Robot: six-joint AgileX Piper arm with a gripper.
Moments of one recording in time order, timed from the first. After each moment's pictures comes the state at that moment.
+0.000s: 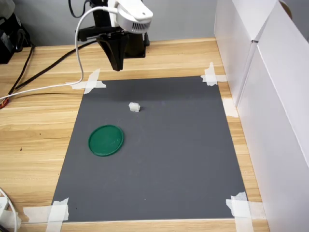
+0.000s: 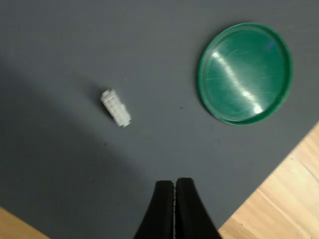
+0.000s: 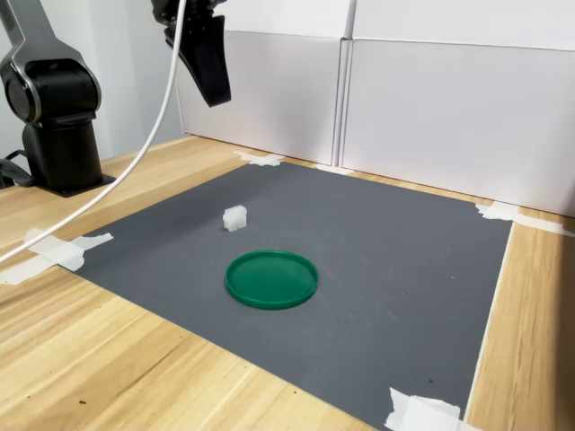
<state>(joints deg) 1.7 67.9 -52.4 3.8 52.2 -52.0</state>
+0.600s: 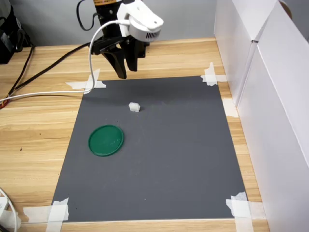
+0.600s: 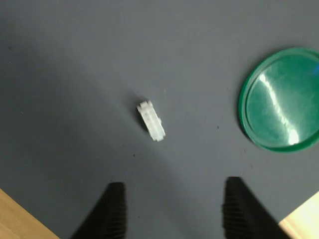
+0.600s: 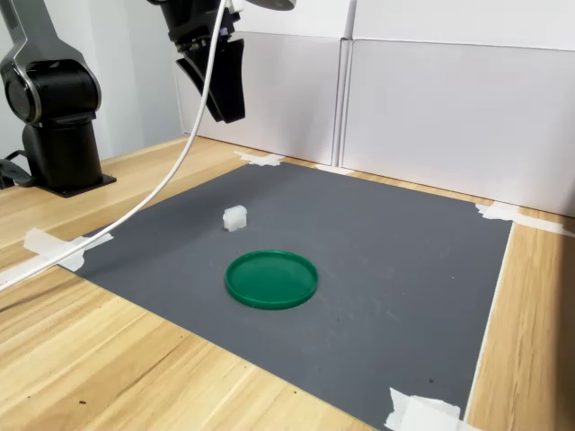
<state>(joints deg) 1.7 70.8 -52.4 7.7 53.2 -57.2</state>
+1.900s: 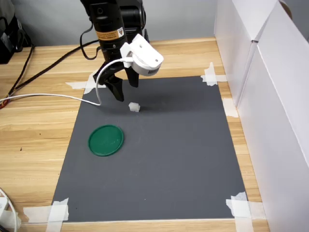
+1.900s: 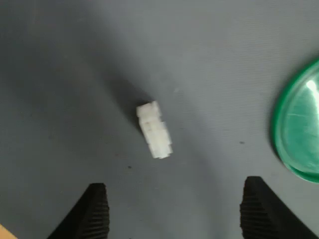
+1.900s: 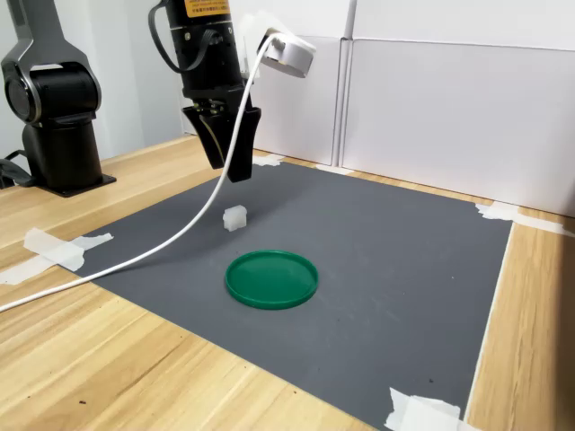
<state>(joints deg) 1.7 81.4 -50.6 6.5 48.6 -62.4</state>
